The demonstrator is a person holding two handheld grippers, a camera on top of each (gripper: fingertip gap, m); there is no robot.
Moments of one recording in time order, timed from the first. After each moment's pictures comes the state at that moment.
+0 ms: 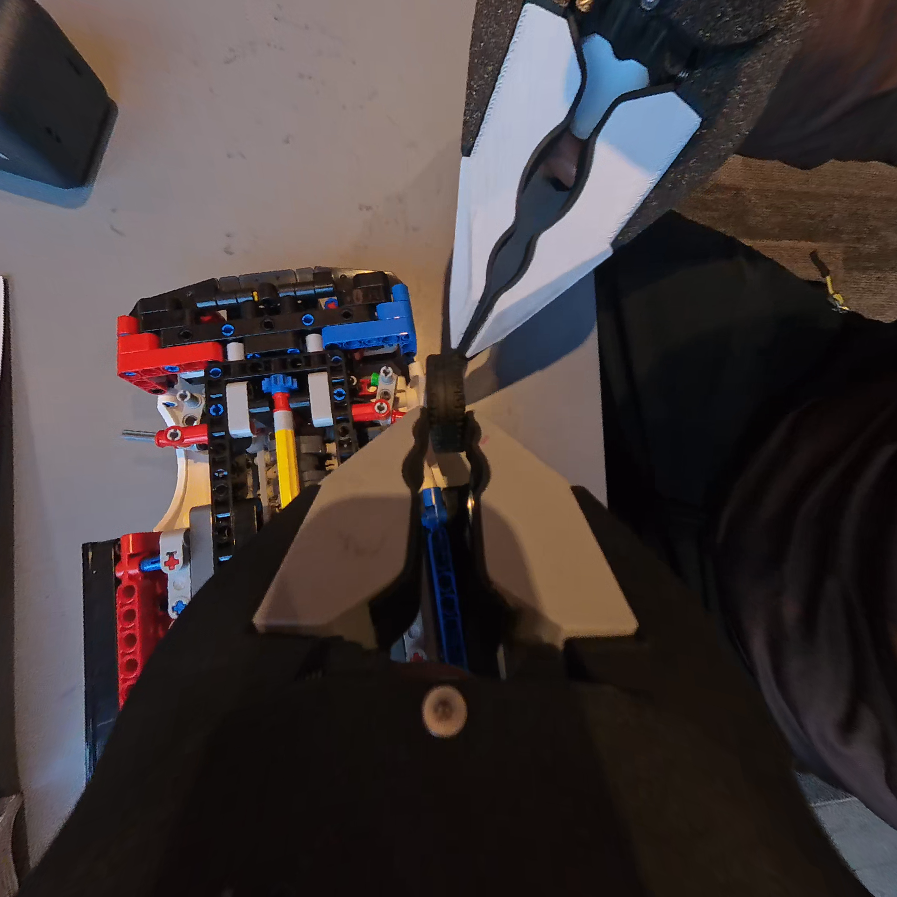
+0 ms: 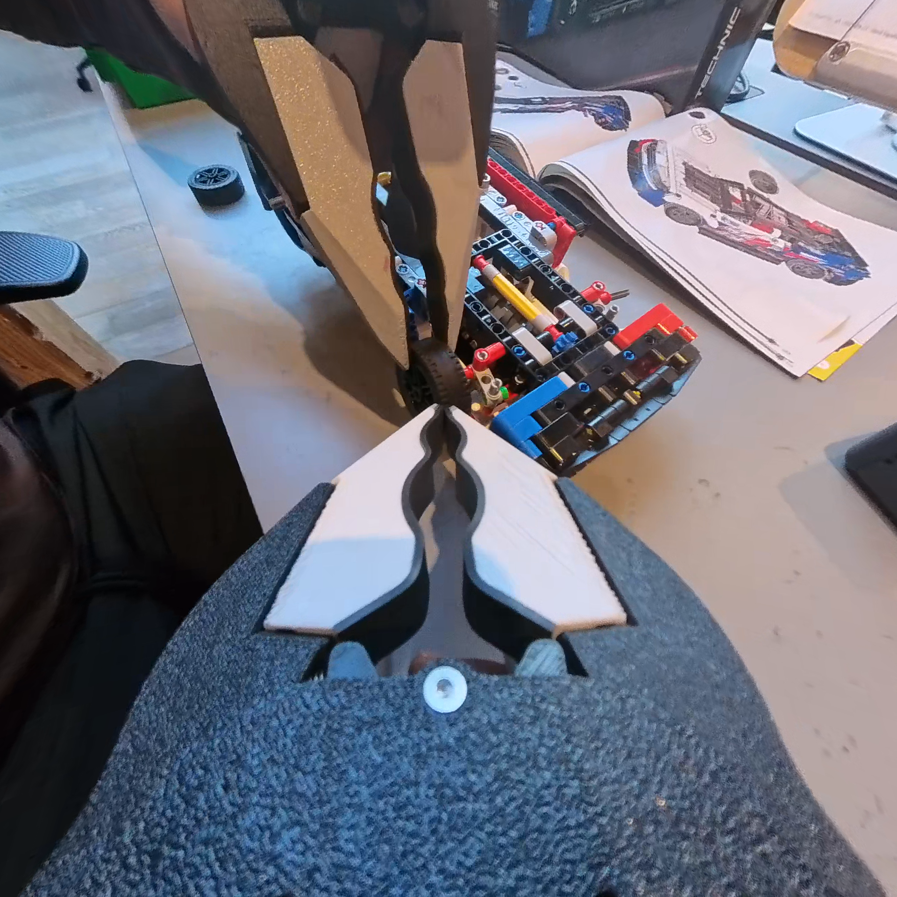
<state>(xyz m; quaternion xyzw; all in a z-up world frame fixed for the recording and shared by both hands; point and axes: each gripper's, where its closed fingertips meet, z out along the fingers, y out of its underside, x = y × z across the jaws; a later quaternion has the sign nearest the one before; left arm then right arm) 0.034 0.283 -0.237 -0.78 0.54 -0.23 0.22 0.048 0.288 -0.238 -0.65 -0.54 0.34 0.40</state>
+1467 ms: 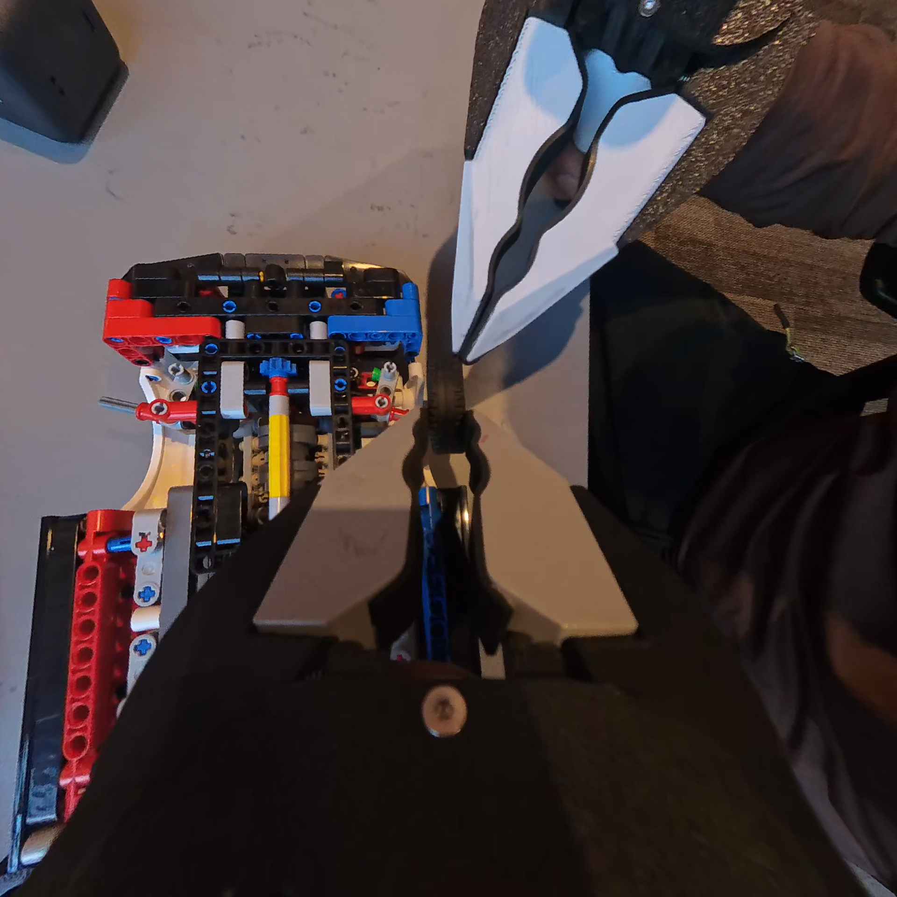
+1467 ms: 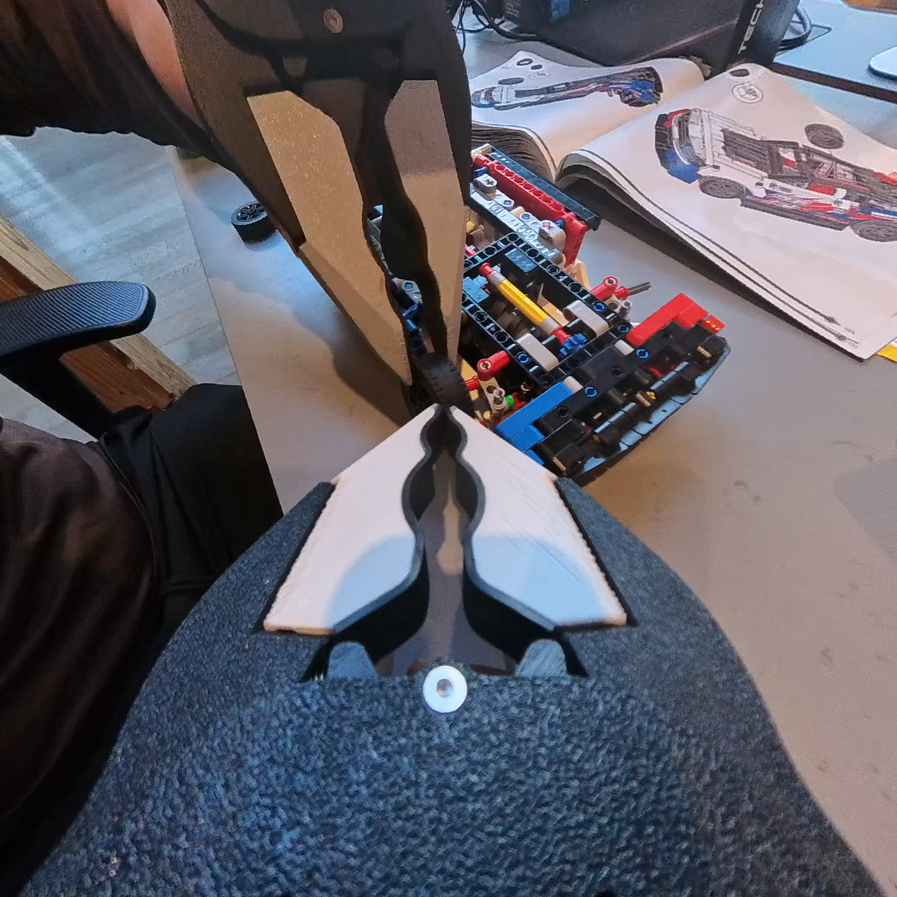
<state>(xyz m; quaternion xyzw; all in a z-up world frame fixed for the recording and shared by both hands) 0.033 0.284 -0.237 -0.80 0.49 -0.26 0.21 0.045 0.289 -0.233 -0.67 -0.52 0.39 0.35</state>
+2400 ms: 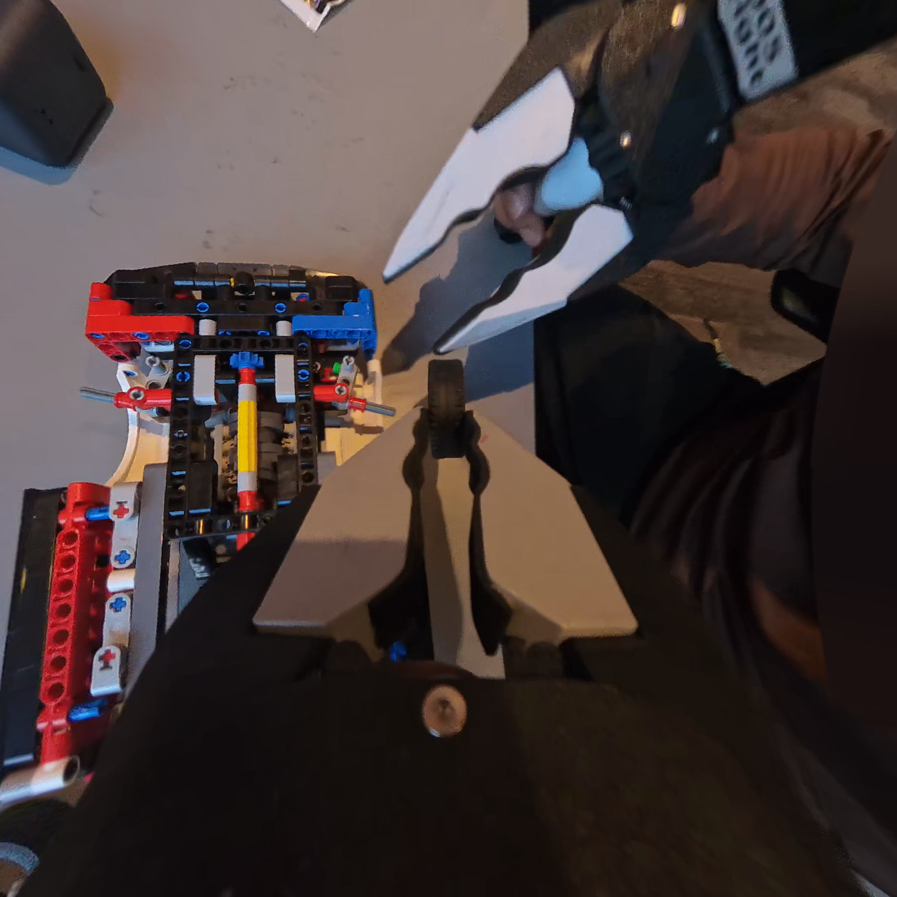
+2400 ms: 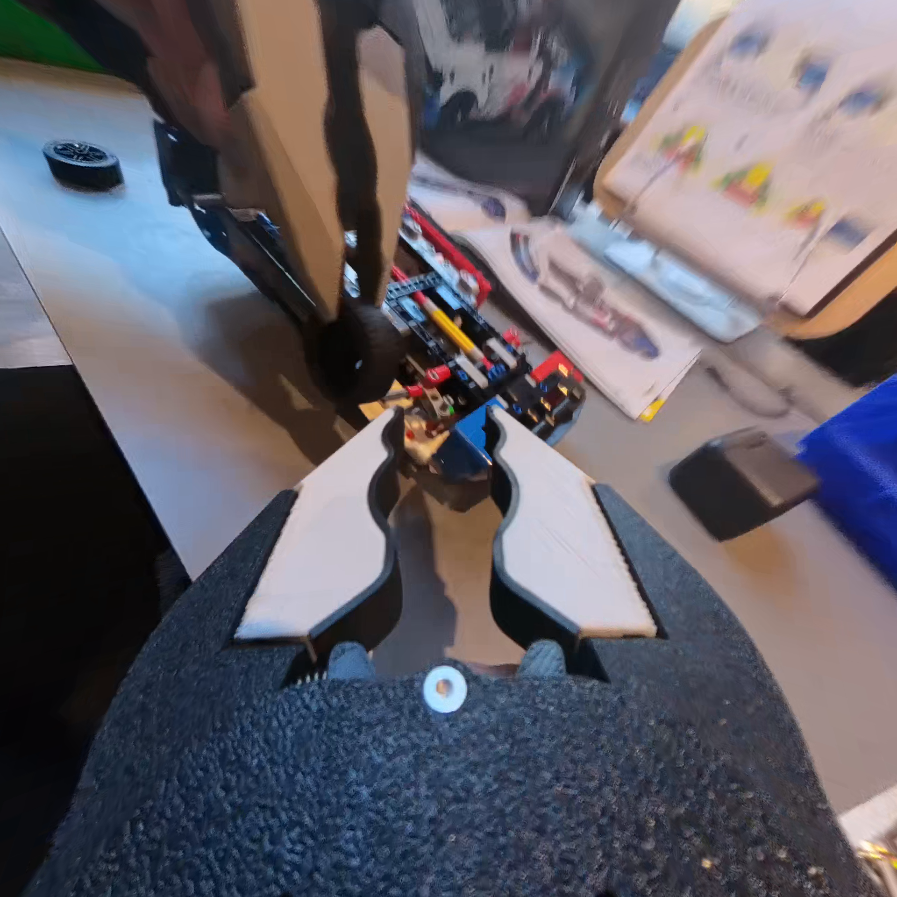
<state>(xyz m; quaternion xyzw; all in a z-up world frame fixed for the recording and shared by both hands) 0.029 0.264 -0.211 -0.79 0.48 -0.30 0.22 0.057 0.298 -0.222 -0.61 -0.52 0.23 0.55</state>
